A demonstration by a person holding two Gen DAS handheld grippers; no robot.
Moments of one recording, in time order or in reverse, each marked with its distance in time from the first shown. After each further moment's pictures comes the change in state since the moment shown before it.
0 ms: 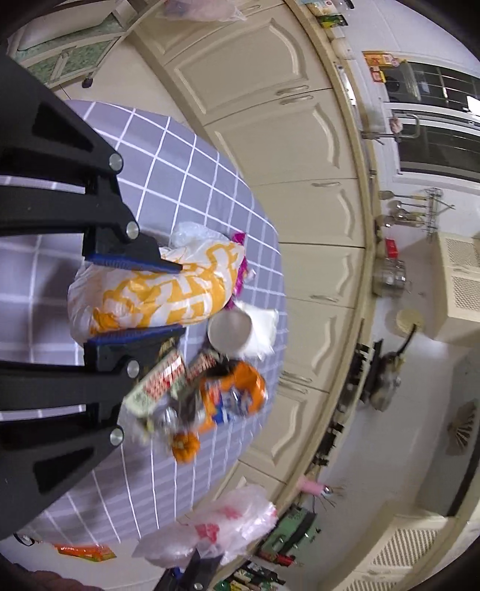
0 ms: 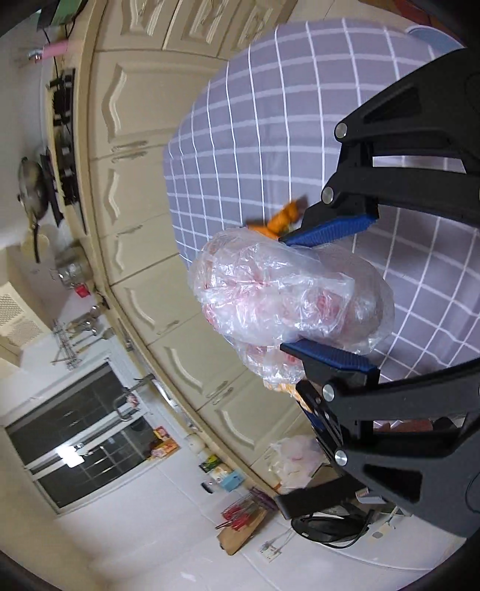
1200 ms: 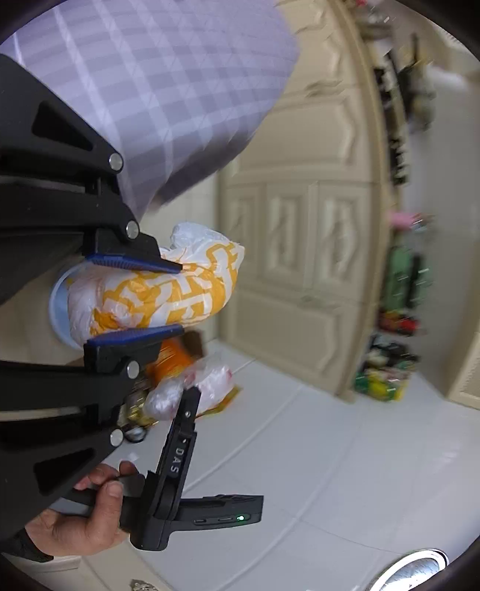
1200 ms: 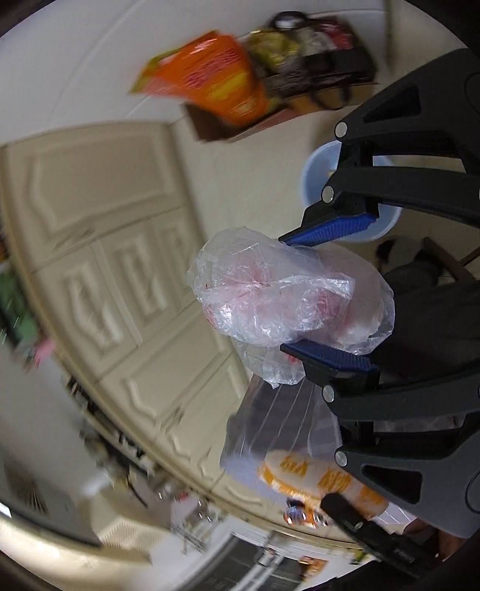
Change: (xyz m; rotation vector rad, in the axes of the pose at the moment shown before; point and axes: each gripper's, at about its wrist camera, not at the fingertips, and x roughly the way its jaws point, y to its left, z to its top) left arm -0.008 -0.407 -0.140 0.480 0.269 -0.725; right arm -0.258 -0.321 -0.178 0.624 -0.124 -0.585
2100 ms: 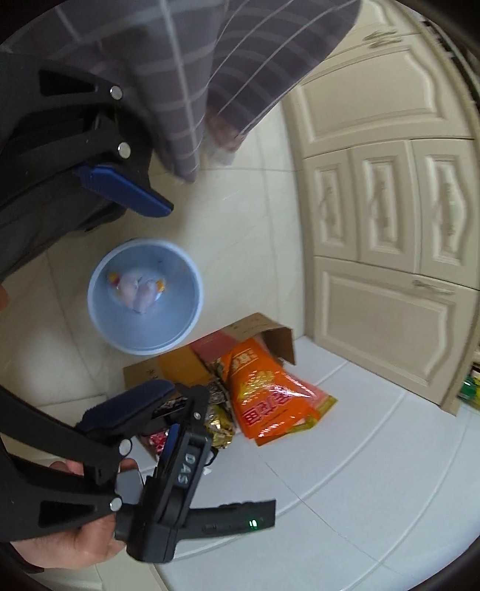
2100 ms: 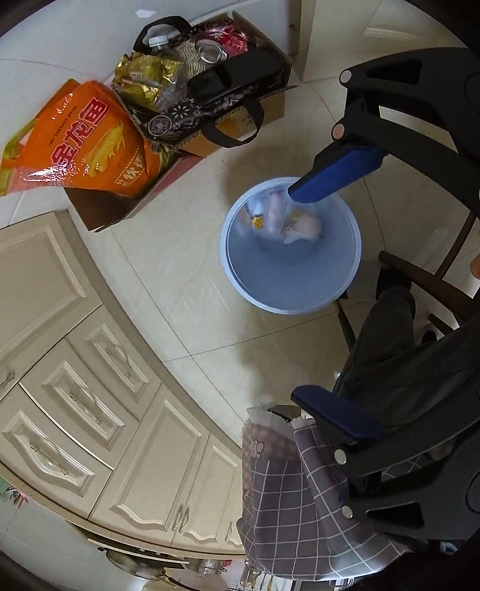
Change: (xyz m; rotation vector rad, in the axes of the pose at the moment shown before) left arm 0.159 -0.015 -0.050 0.035 0.281 0.008; right arm 0.085 -0.106 -0.048 0.281 0.173 -0.179
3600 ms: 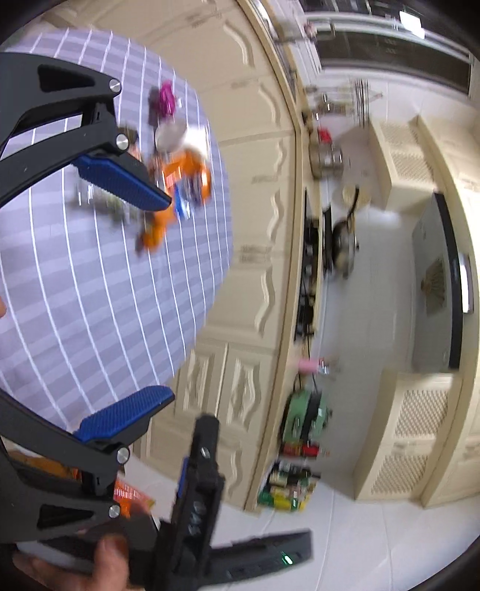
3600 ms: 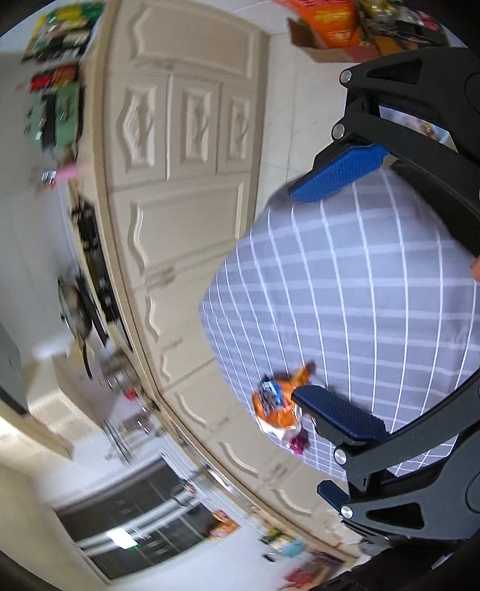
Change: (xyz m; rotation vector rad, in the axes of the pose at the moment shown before) left arm -0.370 0.170 -0.084 -0.249 -0.644 0.501; right arm -0.161 0.405 -0.130 -0.769 -0.233 0.427
